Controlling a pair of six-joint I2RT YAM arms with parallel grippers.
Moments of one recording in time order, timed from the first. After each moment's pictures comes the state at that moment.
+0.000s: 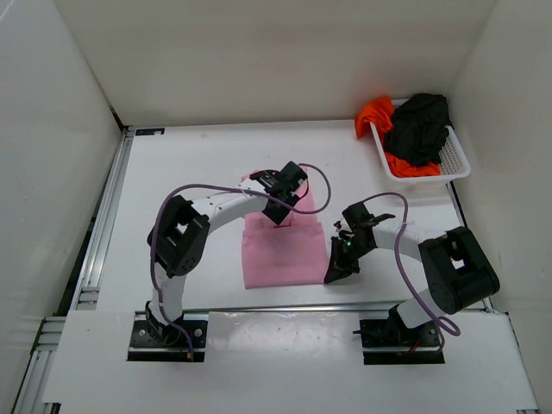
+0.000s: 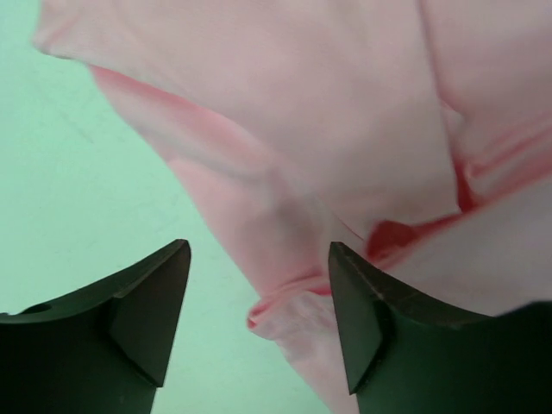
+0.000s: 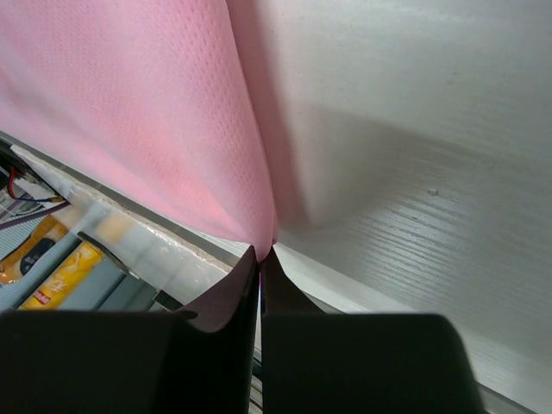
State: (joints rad) left arm -0.82 1.98 1.52 -0.72 -0.41 0.00; right arm 0.45 1.50 0.66 -0.57 -0.56 0.52
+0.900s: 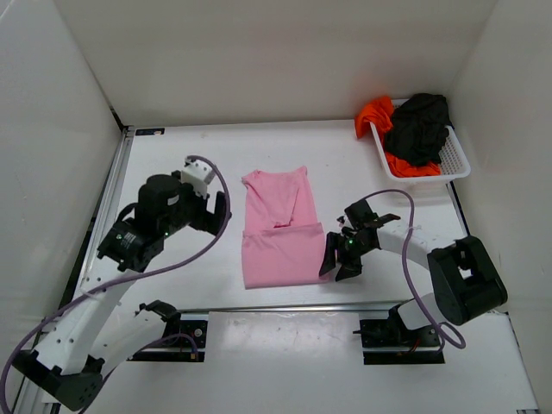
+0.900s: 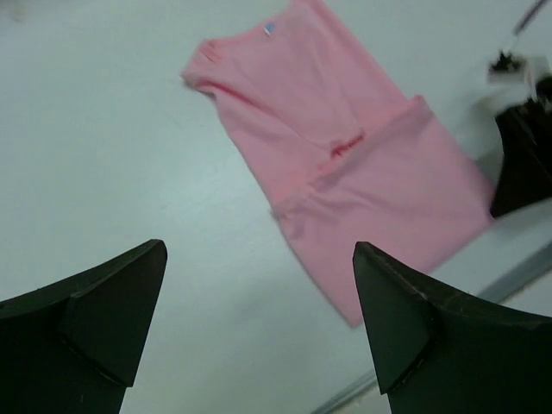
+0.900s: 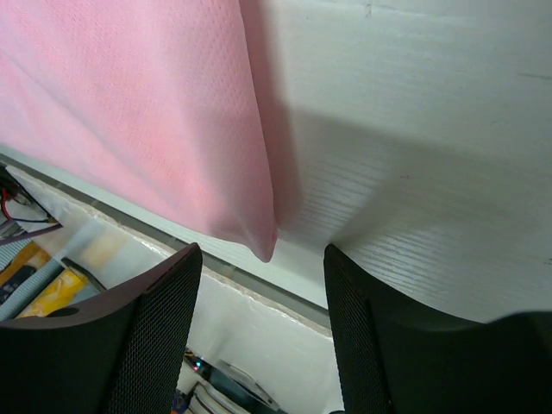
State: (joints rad) left arm -0.50 0.90 1.12 -0.70 0.02 0.00; right arm 0.45 1.43 0.66 -0.58 -0.49 0.52
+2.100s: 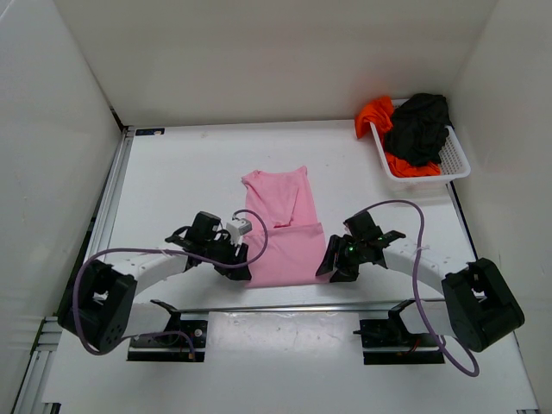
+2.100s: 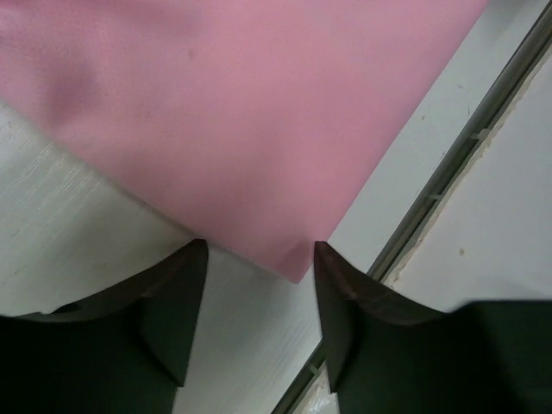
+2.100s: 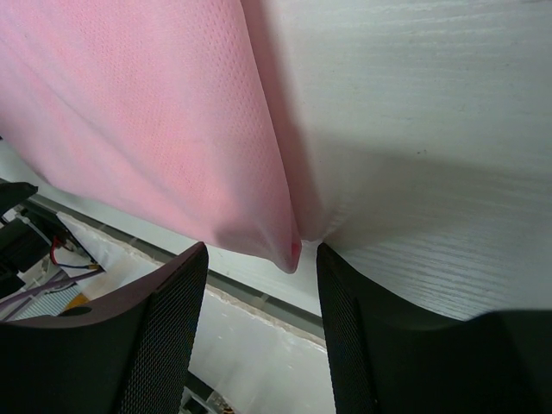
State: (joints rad) left arm -0.48 1.27 0.47 -0.21 0.59 -0.01; right arm 0.53 1.26 0.51 -0.40 -0.40 0.79
